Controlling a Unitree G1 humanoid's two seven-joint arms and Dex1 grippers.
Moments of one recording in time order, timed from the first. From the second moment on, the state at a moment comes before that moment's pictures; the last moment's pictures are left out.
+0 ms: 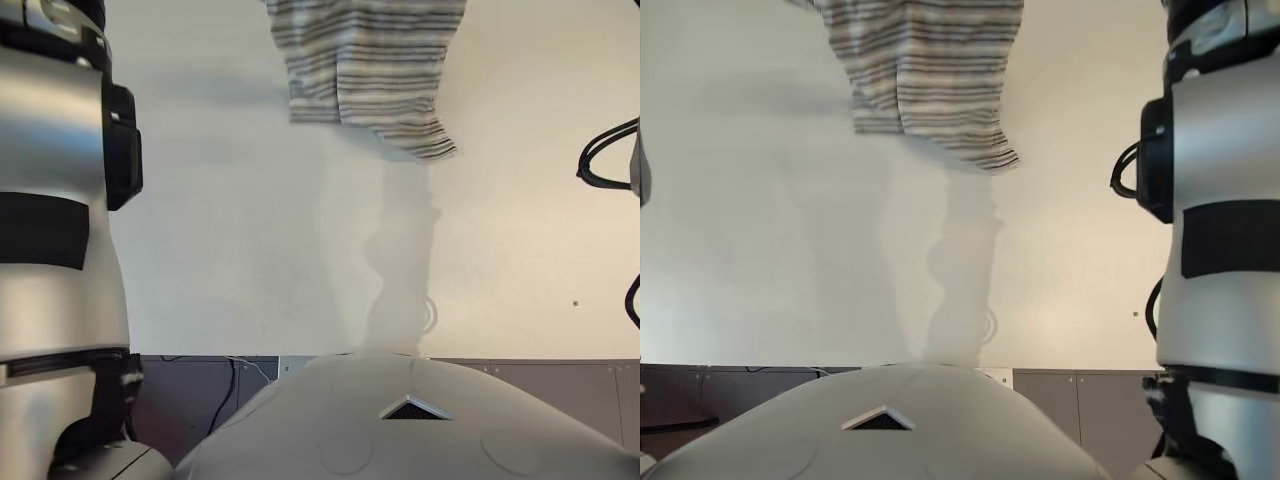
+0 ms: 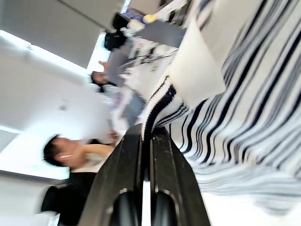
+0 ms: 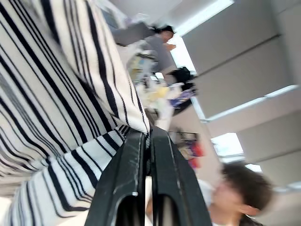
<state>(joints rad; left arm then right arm) -1.47 0.49 -0.37 1.35 0.42 -0.13 -0.38 -1.48 -0.43 0.36 1.36 -0.39 -0.16 0.26</state>
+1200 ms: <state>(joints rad) 0.41 1.00 -0.24 -0.42 -0.02 -0.27 -0.93 0.12 -1.08 0.23 -0.21 0.15 -0.17 1.39</state>
